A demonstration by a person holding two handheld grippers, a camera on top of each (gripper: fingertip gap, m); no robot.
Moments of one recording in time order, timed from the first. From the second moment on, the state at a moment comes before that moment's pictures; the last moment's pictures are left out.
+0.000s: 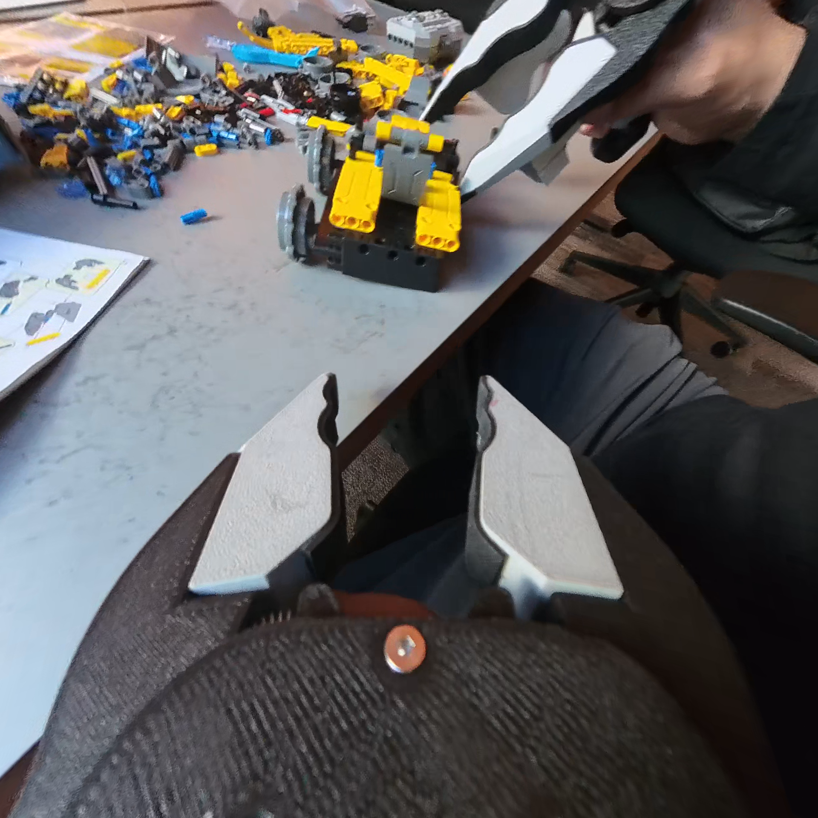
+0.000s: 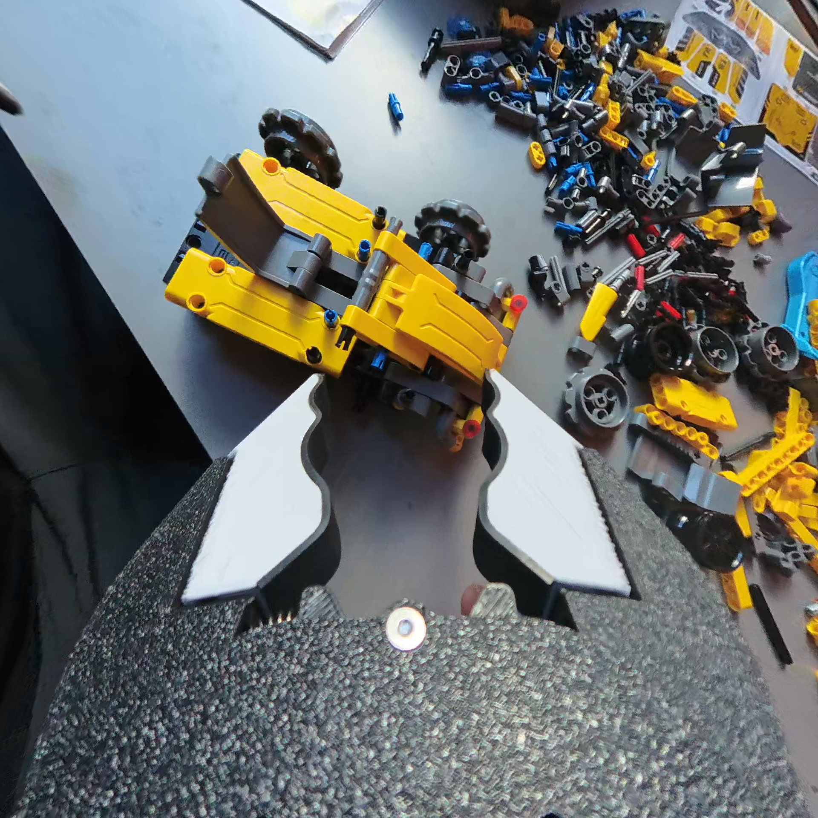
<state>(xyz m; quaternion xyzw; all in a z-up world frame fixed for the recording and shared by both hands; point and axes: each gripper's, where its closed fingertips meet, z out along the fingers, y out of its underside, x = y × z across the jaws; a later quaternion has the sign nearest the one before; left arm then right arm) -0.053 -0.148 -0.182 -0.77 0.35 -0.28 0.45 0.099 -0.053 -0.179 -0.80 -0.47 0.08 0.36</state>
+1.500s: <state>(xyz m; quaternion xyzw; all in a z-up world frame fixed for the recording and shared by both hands) -0.010 -0.124 -0.157 -0.67 0.37 -0.40 0.50 0.125 0.093 -0.169 -0.82 -0.42 0.18 0.34</state>
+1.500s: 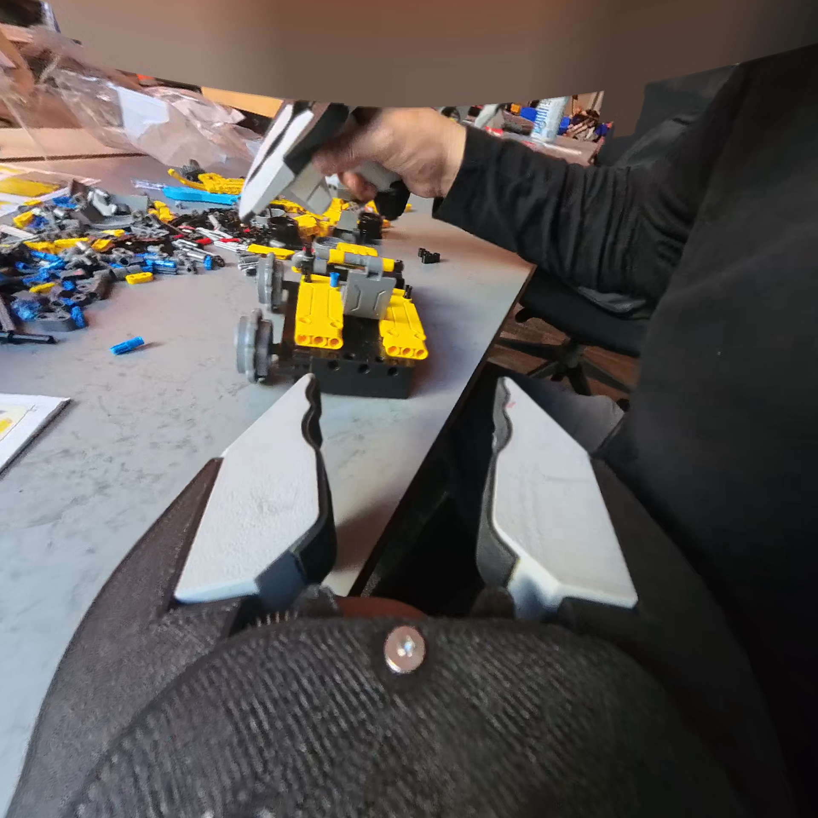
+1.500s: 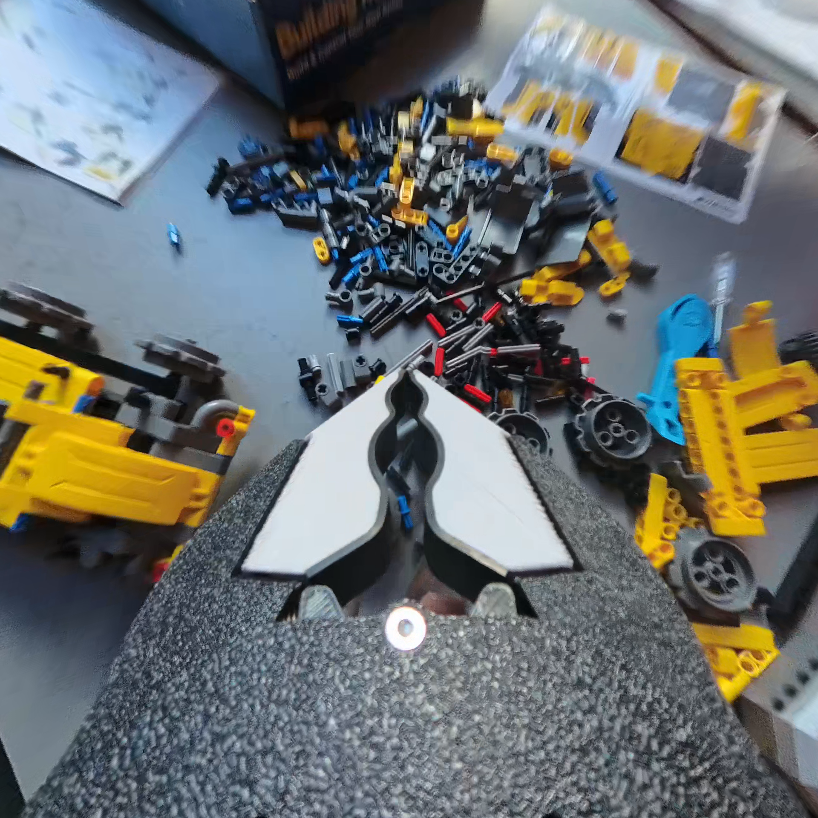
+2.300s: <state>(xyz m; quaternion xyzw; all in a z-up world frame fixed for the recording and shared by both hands) -0.094 -0.108 -0.156 -0.73 0.23 -0.34 0.54 0.043 0.133 -0.185 -0.82 -0.52 0.11 0.23</state>
